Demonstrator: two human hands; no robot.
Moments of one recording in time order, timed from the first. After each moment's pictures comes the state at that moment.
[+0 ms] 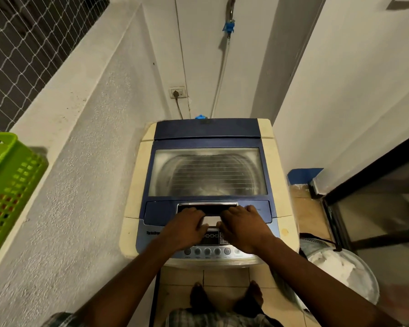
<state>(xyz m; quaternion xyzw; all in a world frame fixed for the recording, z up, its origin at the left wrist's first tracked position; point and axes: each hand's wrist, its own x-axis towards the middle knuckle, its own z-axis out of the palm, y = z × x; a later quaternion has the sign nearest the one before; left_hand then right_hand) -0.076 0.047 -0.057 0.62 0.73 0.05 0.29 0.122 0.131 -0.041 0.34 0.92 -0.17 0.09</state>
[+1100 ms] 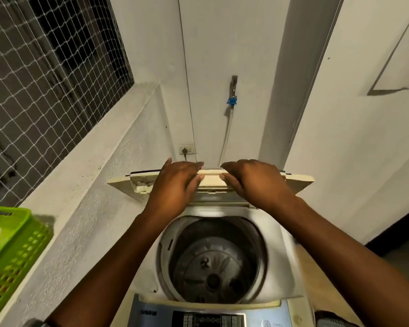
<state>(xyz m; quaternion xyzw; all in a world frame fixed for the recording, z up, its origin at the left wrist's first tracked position) -0.146 0.189 0.140 0.63 0.73 0.27 -0.02 0.055 0.302 0.159 0.31 0.94 -0.02 -0.15</state>
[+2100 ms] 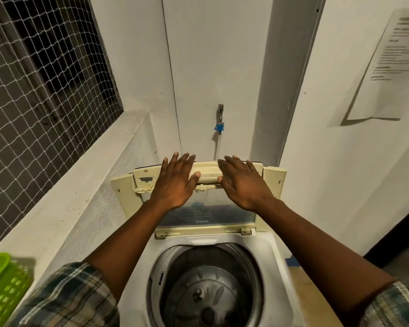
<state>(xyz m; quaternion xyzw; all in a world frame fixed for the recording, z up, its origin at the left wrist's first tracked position) -0.195 0.291 0.137 0.65 0.74 0.15 -0.06 0.031 0.370 0.148 0.36 0.91 -0.08 -0.17</state>
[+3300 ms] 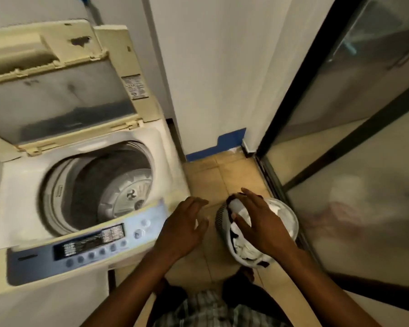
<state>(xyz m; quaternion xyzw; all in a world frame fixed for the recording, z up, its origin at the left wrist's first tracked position) 0.220 0.110 -0.073 0.69 0.64 0.15 0.29 0.465 0.143 -0.076 0.57 0.75 -0.32 -0.10</state>
